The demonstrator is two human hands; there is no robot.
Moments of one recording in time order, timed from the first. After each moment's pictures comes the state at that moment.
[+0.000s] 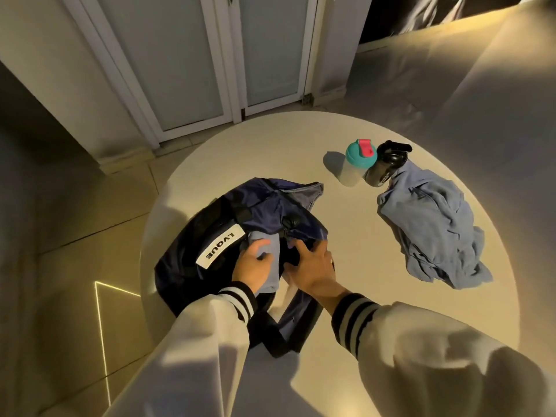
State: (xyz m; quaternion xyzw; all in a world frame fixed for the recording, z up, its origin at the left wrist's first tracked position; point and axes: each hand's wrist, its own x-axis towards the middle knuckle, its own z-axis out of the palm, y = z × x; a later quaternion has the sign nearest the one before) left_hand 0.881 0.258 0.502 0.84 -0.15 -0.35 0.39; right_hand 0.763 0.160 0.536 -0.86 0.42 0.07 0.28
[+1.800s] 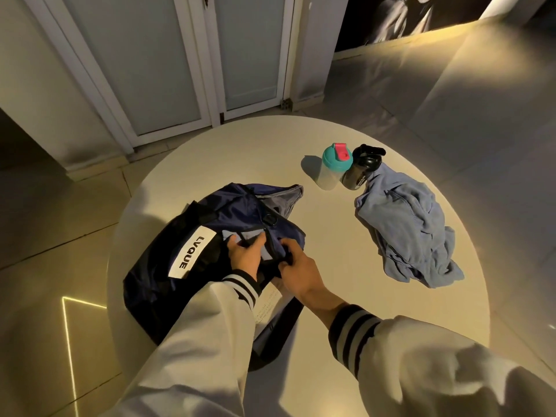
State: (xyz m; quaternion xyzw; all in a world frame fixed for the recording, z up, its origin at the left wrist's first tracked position) left_hand 0.871 0.192 0.484 0.68 0.11 -0.36 0.63; right_hand 0.749 0.144 0.545 -0.78 0.43 -0.01 0.46
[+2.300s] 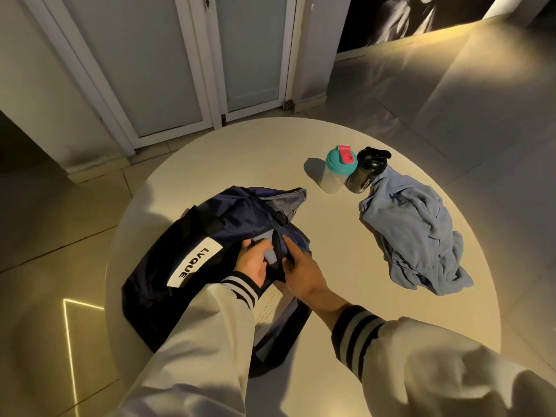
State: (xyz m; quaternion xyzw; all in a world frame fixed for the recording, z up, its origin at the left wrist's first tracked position) left_hand 0.873 0.180 0.502 0.57 0.10 -0.44 0.69; right_hand 0.763 0.125 0.521 -0.82 0.42 0.02 0.39
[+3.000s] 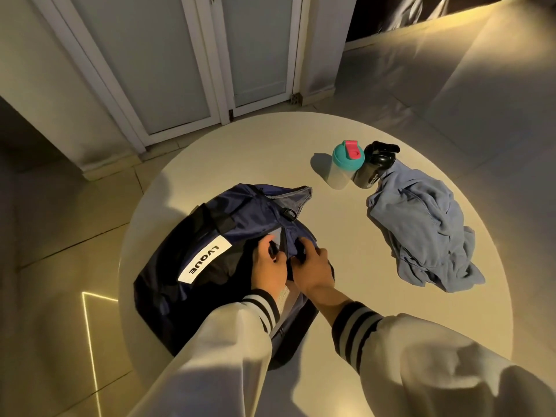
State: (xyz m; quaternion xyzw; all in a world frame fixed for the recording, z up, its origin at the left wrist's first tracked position) left_hand 0.839 0.195 0.501 0.80 -0.13 -0.31 0.51; right_hand 0.760 0.123 0.510 -0.77 0.51 0.01 0.40
